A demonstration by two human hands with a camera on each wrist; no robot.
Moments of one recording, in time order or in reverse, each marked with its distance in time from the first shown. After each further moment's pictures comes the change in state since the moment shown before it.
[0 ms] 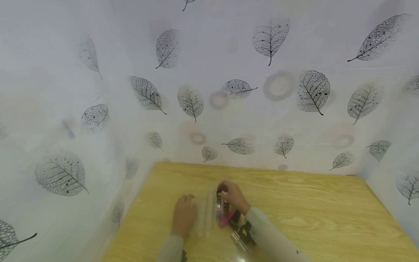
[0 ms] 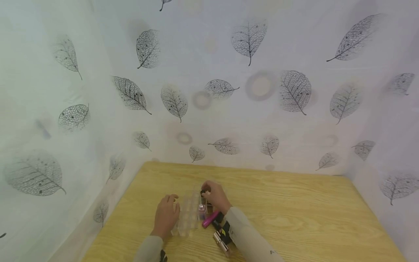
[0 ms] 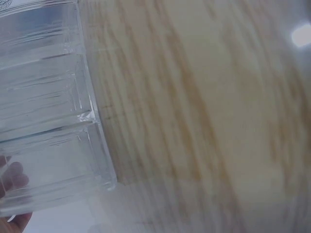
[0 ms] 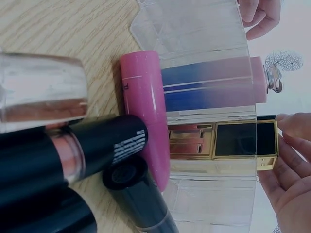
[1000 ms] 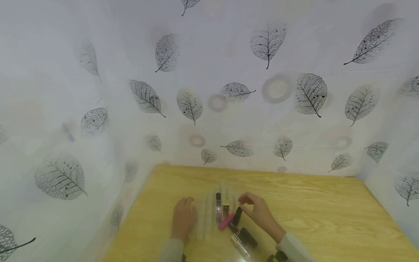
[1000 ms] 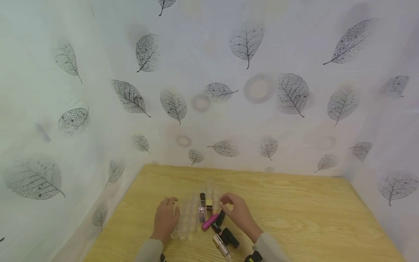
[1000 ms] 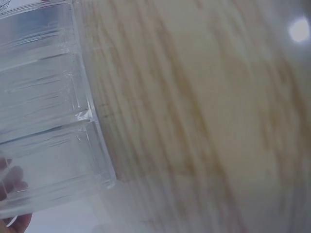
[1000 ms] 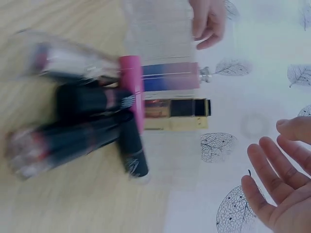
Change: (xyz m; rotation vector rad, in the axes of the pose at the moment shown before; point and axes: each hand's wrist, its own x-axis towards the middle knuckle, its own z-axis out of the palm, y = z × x) left_hand -0.002 -0.008 0.011 0.022 0.121 0.088; right_hand -0.077 -0.019 -0.057 -0.142 0.165 -0.039
